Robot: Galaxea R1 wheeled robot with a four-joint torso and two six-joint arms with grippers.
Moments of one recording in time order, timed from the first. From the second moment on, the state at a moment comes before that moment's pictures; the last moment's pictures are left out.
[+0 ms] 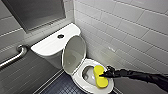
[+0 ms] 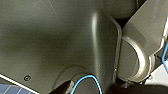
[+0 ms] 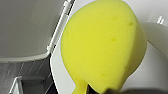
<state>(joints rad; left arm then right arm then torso) 1.53 2.69 -2.17 0.03 -0.08 0.13 -0.39 2.60 -1.81 0.33 -0.33 0.06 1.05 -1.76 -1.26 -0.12</state>
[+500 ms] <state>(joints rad) 1.52 2.70 -2.17 0.03 -0.09 0.13 -0.34 2.67 -1.89 0.33 -0.33 0.06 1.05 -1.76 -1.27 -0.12</state>
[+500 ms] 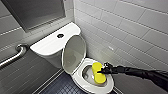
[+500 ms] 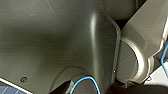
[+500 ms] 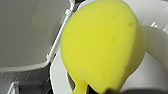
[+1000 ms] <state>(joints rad) 1.53 2.77 -2.16 0.03 -0.08 0.13 -0.32 2.70 -1.94 0.33 -0.33 0.07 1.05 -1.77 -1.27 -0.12</state>
